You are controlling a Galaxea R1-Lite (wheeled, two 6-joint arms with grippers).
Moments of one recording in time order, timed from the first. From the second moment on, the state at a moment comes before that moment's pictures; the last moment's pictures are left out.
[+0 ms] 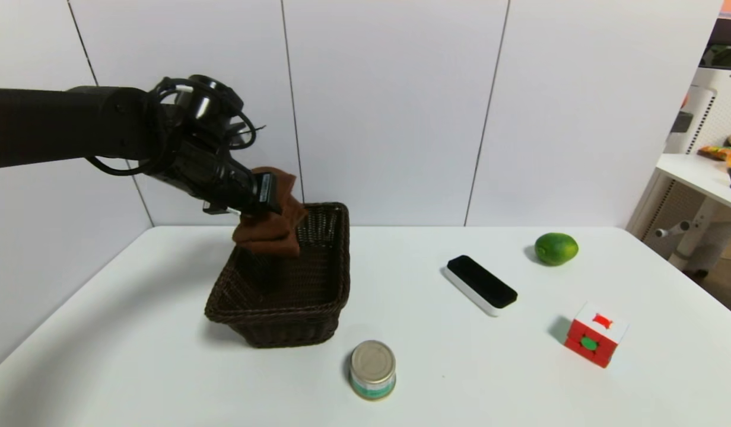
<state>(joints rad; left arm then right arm) -0.29 1.97 -1.74 0.55 -0.11 -0.22 0.00 0.00 0.00 0.00 -0.03 0.05</state>
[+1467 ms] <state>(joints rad) -0.09 0.68 -0.22 -0.18 -0.11 0.05 0.00 0.00 0.00 0.00 -0.03 0.06</state>
